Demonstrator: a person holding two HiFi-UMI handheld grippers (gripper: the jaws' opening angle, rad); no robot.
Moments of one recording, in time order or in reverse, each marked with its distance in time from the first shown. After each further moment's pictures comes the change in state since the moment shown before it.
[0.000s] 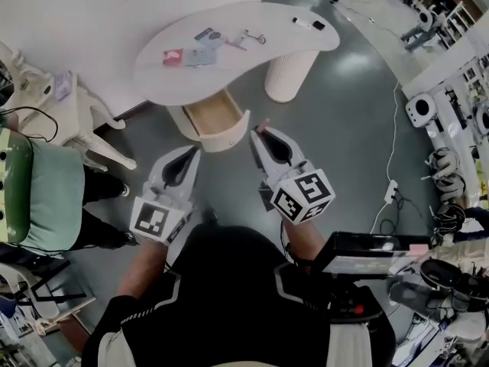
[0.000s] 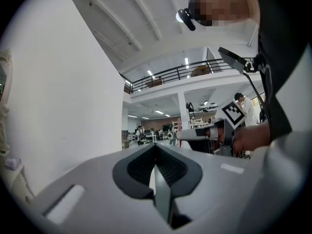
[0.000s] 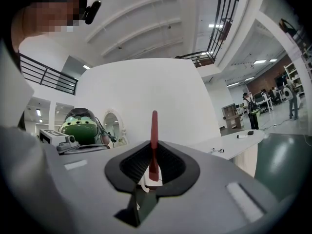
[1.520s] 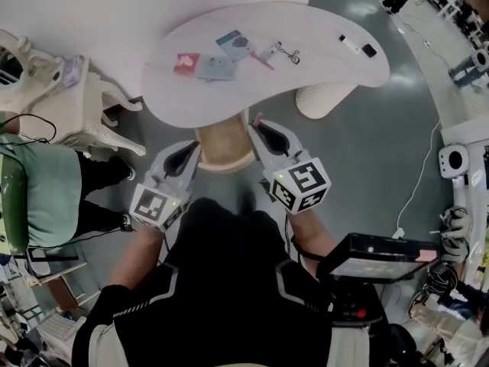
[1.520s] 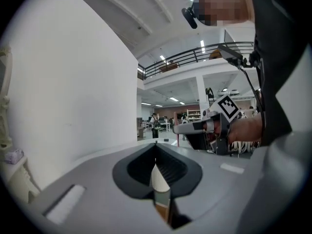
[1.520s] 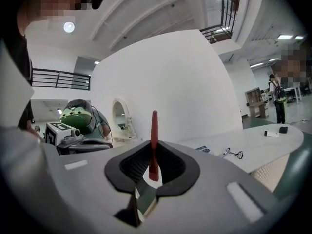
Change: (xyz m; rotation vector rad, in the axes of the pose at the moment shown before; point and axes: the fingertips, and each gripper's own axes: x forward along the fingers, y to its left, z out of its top) left arm 0.172 0.114 -0.076 -0.040 0.168 0.169; right arm 0.178 -0.162 -0.017 -0.026 0.184 0.259
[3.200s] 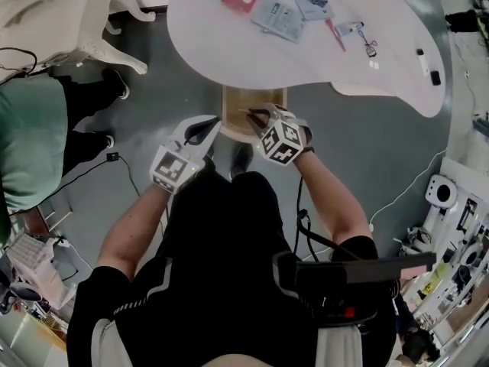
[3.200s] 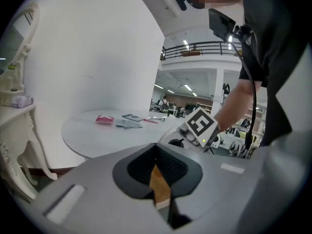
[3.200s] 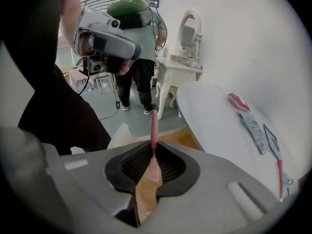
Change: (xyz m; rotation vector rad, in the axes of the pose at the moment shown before) left arm -0.001 0.077 -0.194 -0.227 0.190 0.041; right arm 0.150 0.007 -0.305 -0.725 0.828 0.534
